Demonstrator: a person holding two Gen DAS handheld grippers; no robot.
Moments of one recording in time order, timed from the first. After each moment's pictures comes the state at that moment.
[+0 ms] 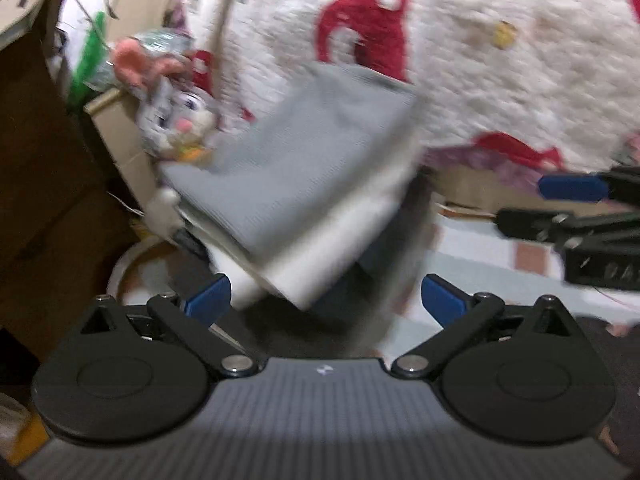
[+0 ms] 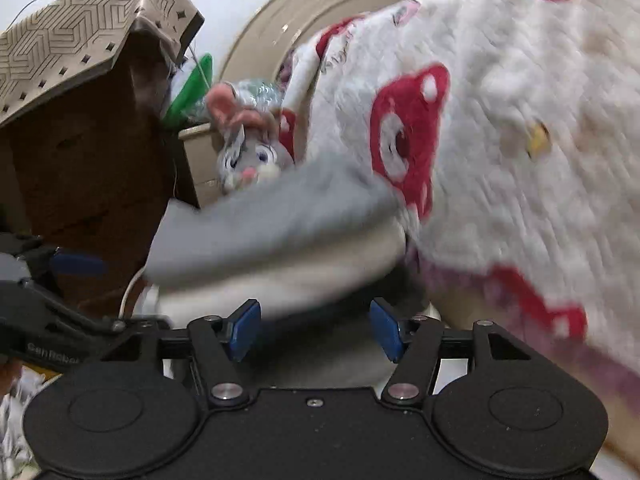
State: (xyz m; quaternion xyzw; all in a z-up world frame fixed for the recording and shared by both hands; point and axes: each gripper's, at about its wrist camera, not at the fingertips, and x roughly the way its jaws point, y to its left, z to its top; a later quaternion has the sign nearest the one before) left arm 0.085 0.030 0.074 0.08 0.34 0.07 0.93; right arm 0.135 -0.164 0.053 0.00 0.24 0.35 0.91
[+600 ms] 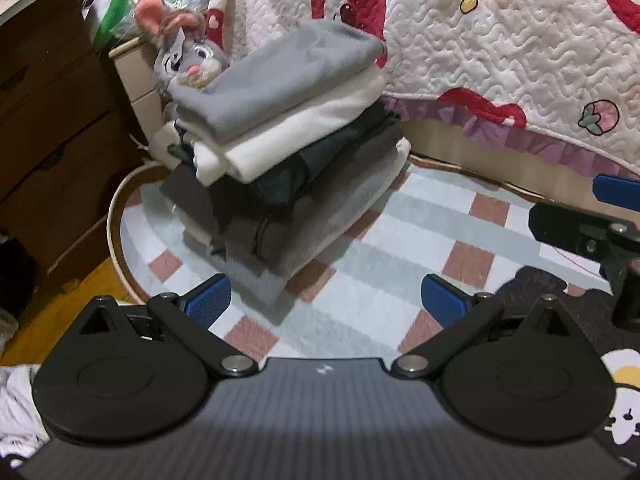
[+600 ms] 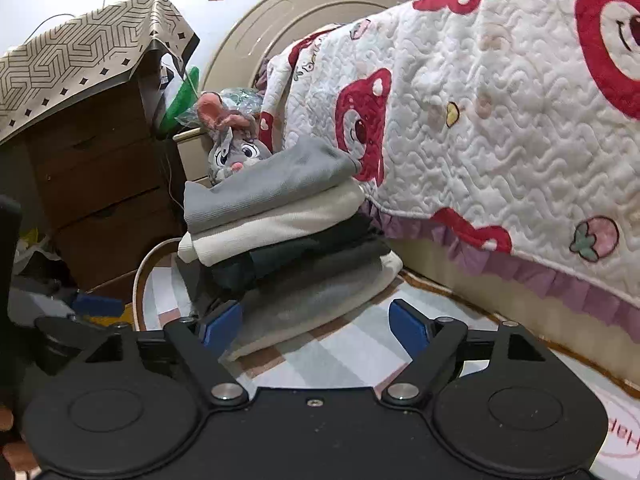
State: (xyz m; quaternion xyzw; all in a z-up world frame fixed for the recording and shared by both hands) left arm 0.002 -0.030 0.053 0.04 0.37 0.11 0.92; right arm 0.029 -0.231 0.054 0.02 0.24 0.30 0.92
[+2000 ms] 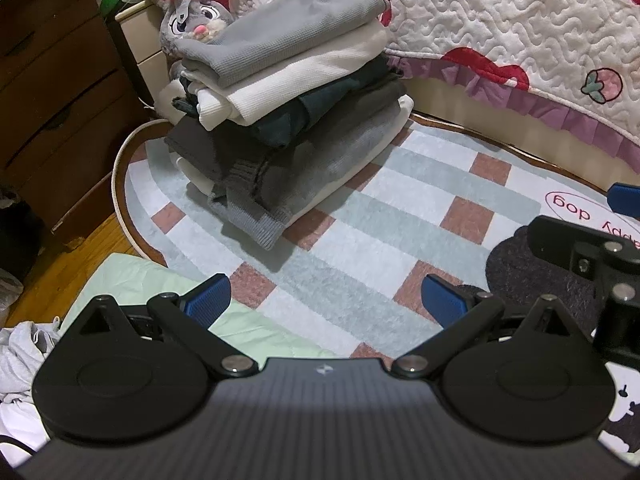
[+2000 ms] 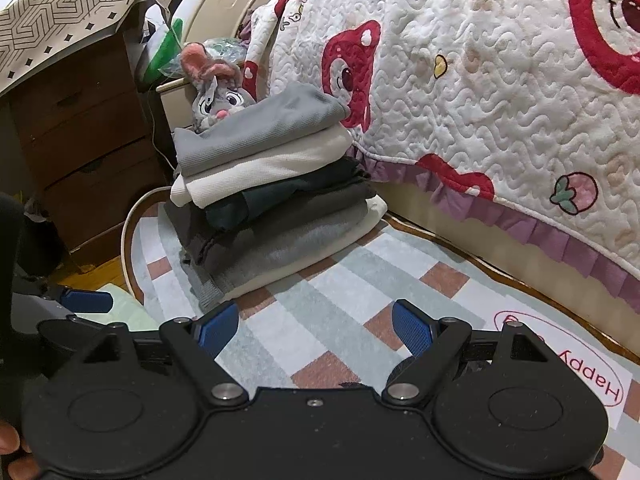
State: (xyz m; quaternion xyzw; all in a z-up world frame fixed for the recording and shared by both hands) left arm -0.015 -0.045 0.038 0.03 0.41 0.13 0.90; right arm 0.005 -0.227 0.050 -0.01 0.31 0.27 0.91
